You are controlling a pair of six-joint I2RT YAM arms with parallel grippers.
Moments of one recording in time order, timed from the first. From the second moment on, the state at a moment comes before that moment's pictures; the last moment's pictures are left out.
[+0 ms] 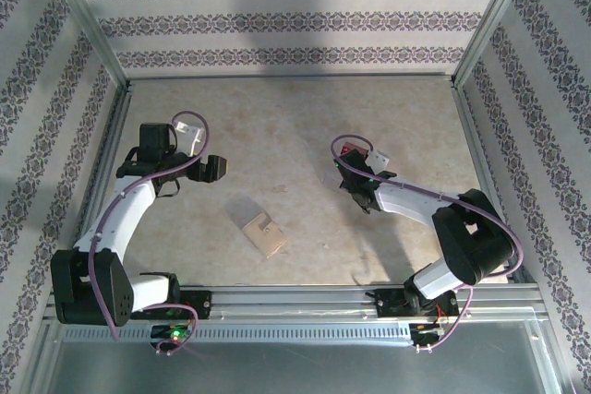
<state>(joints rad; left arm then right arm) 0.01 1.24 0.89 -0.50 0.47 0.13 0.54 1.52 0.76 -0.30 0.43 0.98</state>
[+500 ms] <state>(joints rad) -0.18 1.29 1.03 -0.83 0.45 0.32 0.54 1.33 0.72 -0.29 0.41 0.94</state>
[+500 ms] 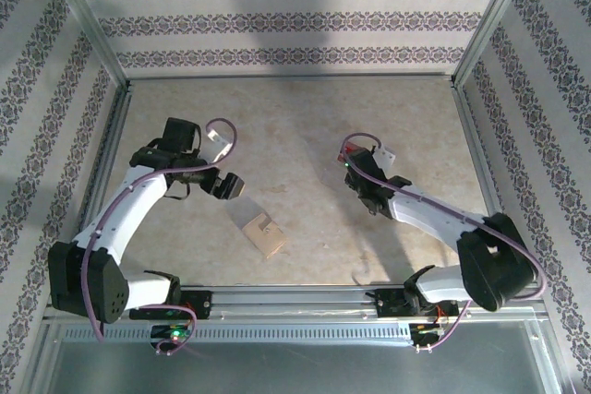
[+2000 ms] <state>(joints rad) -0.35 1.72 0.97 -0.84 0.59 0.24 0.54 0.85 0.48 -0.26 -0.02 0.61</state>
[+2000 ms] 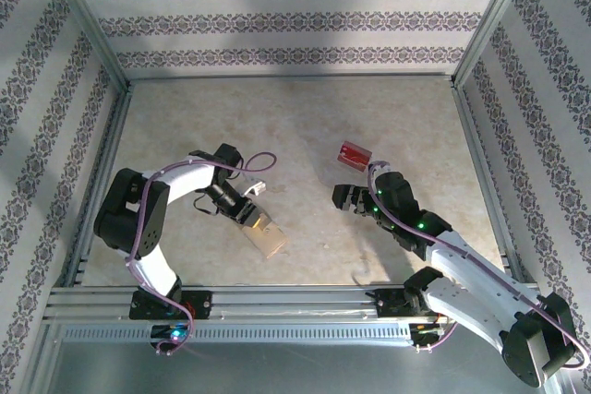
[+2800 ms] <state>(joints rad) -0.37 1.70 1.09 -0.87 0.50 0.27 0.67 0.98 0.44 -0.09 -0.07 0.58</state>
